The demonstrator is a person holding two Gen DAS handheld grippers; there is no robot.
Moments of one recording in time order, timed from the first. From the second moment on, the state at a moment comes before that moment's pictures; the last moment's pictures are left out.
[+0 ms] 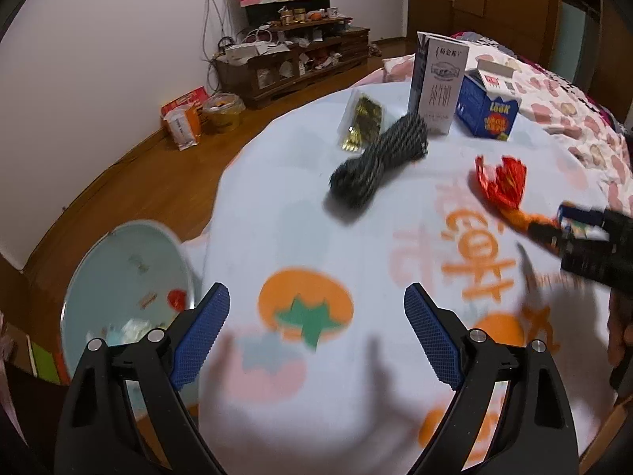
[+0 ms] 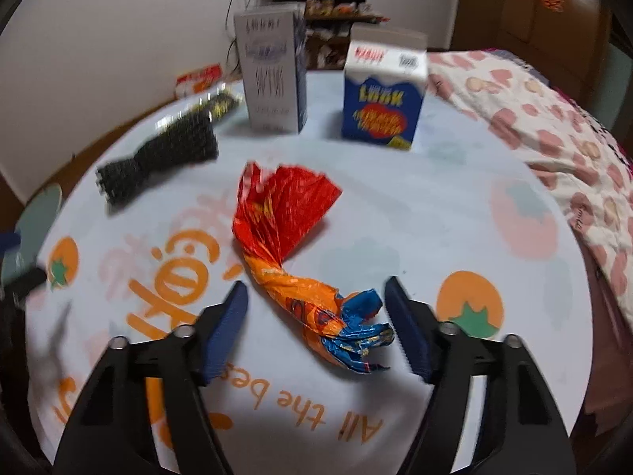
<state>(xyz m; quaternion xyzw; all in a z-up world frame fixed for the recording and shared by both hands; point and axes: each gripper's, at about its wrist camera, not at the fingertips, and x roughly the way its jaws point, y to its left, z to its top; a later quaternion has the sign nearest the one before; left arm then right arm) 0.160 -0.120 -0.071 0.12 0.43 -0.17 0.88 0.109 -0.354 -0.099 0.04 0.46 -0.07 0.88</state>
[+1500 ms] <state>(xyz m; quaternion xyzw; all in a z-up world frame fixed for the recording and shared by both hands) 0.118 -0.118 -0.064 0.14 0.42 -0.16 0.88 0.017 -0.305 -0.062 0.08 0.40 -0.08 0.91</state>
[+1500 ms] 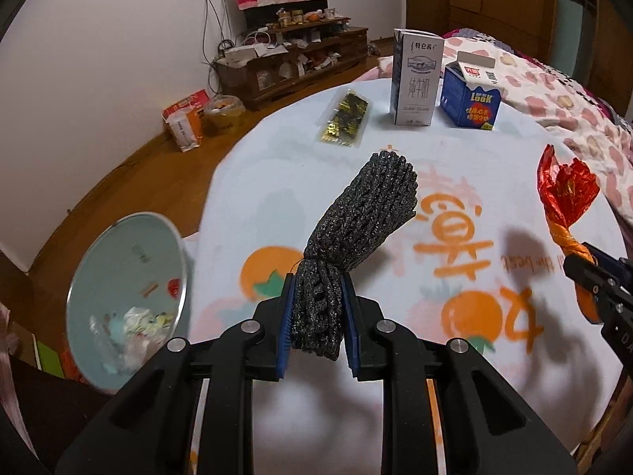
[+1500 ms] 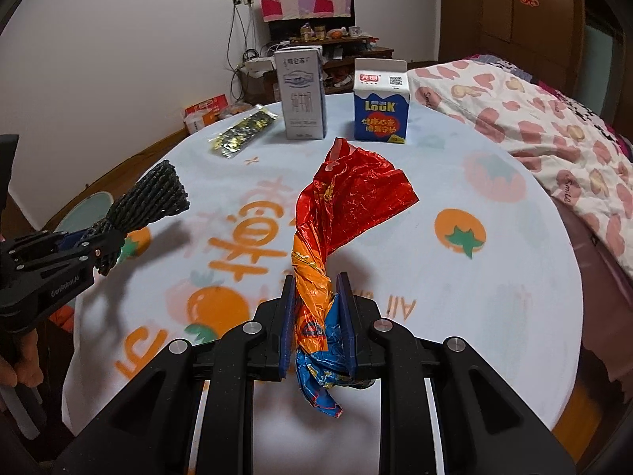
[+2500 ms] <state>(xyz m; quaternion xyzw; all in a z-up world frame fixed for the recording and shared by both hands) 0.062 -0.056 -0.054 0.11 0.42 -0.15 0.89 -0.021 -0.229 -0.052 0.06 0.40 -0.03 0.91</state>
